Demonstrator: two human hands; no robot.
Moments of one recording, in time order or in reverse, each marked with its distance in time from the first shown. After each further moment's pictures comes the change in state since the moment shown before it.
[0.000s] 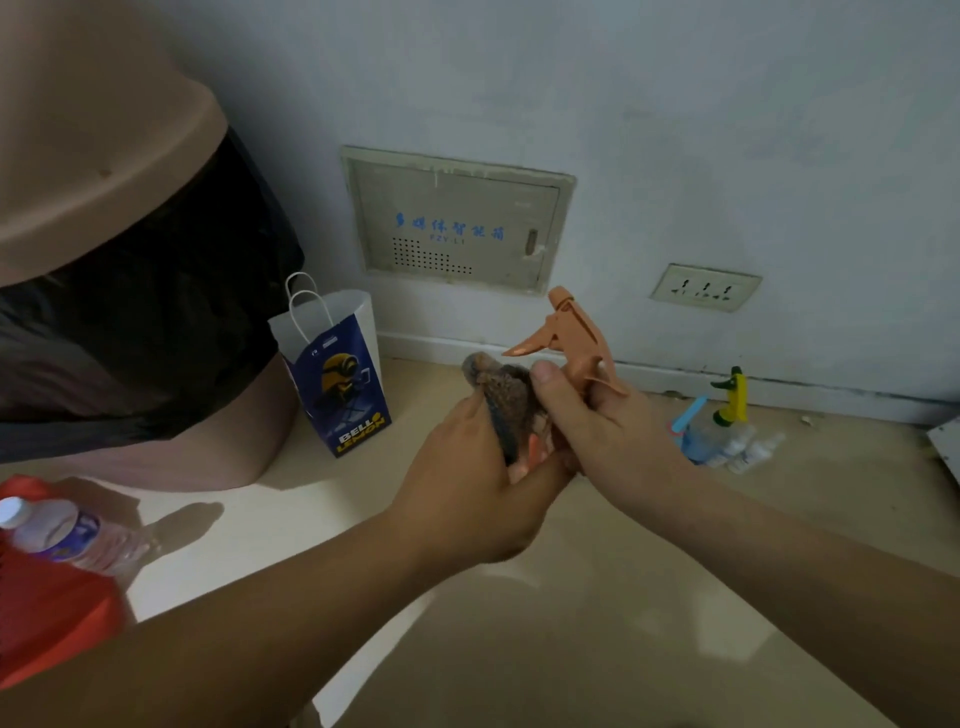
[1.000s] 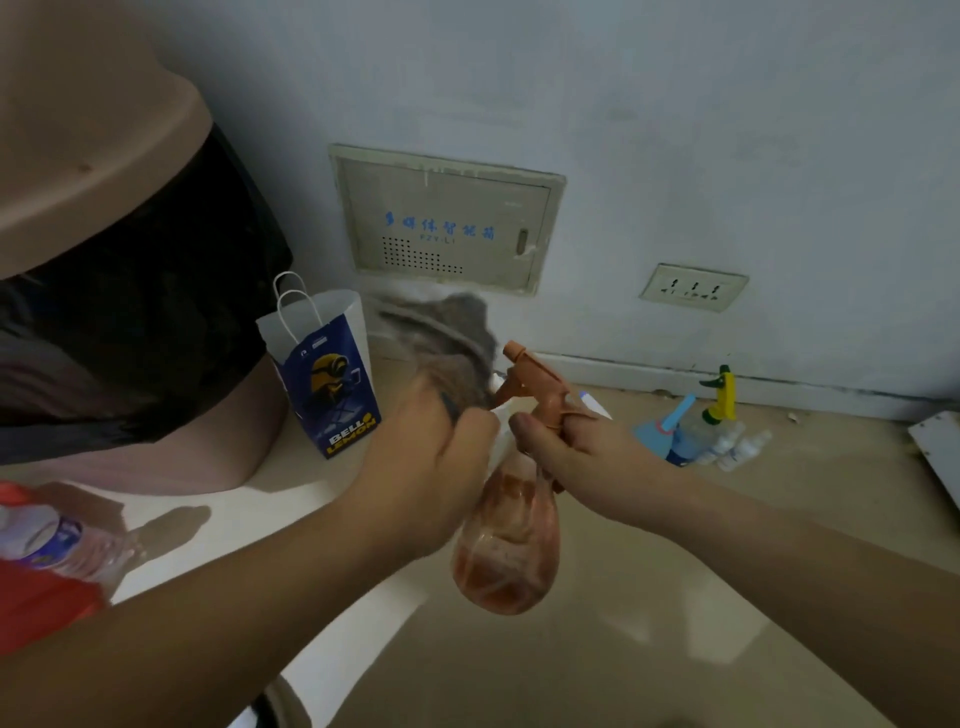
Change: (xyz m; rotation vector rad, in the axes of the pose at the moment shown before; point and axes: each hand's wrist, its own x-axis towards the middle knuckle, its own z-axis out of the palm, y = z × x) left_hand -0.007 0.012 -0.031 -0.275 0.094 -0.322; right_hand 0.001 0.019 -0.001 -0.206 -0.332 0.081
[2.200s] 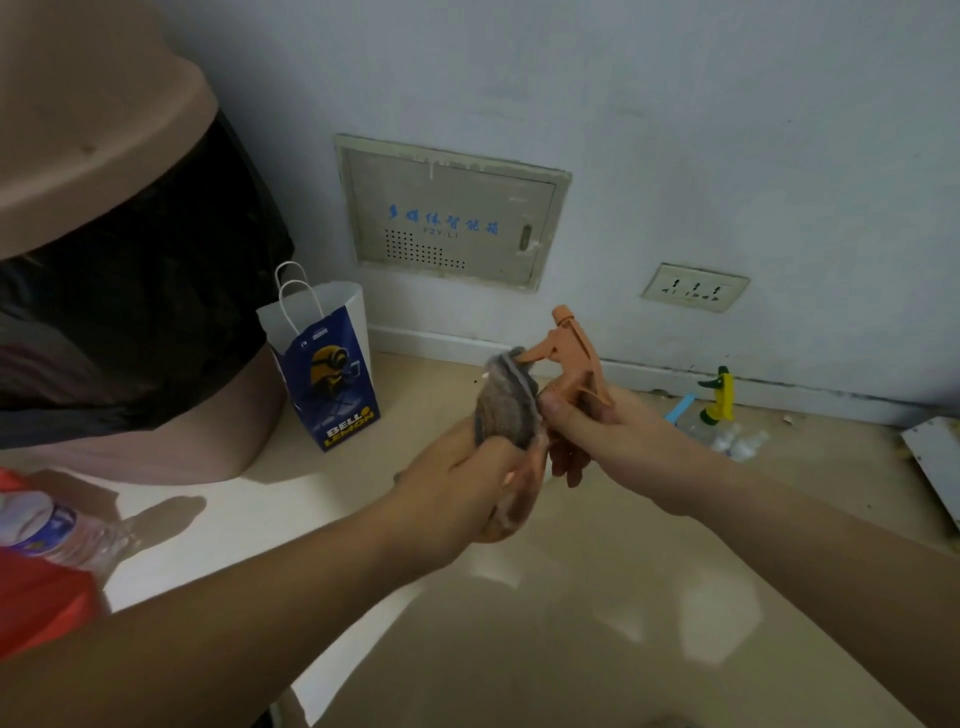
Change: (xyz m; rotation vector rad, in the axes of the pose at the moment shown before) left_hand -0.003 -0.016 0.015 -0.111 -0.274 -0.276; right_hand 0.006 0.014 -0.016 0.337 -0.029 -0.029
